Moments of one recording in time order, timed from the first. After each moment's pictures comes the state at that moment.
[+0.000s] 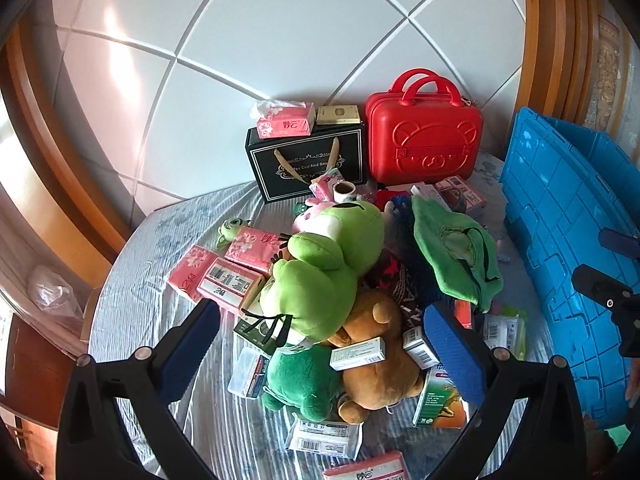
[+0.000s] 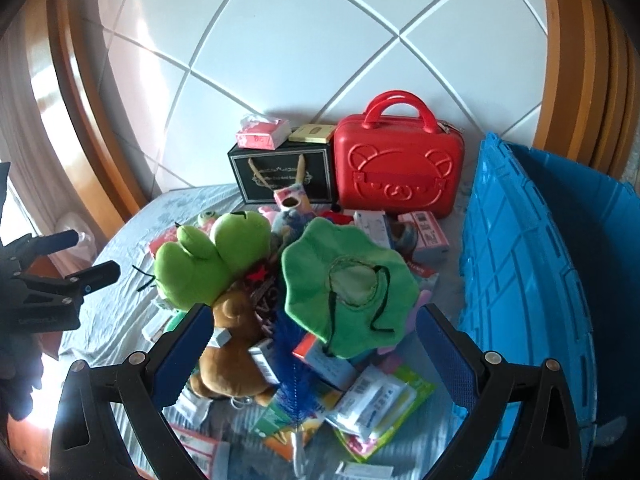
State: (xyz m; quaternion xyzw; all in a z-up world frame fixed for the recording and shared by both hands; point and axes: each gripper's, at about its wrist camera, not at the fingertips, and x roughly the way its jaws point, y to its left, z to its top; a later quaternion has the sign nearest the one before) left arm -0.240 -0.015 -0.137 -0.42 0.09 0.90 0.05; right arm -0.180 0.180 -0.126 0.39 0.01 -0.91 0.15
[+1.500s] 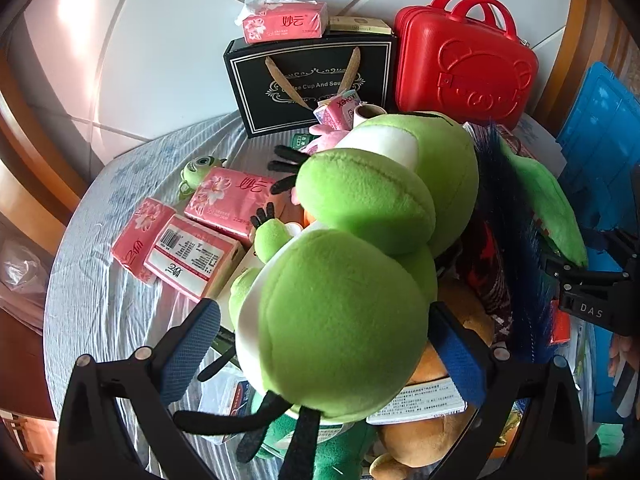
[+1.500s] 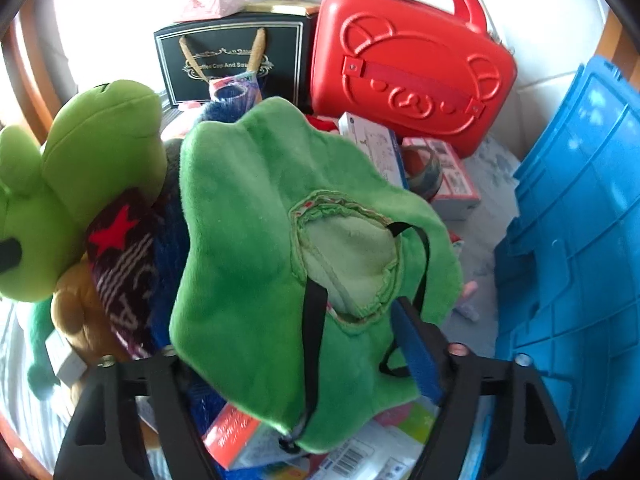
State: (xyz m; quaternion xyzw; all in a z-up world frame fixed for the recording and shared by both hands) left arm -0.355 -0.040 -0.277 -0.50 0.07 0.86 0.06; right arm -0.321 0.138 -0.298 0.51 0.10 -0.85 0.07
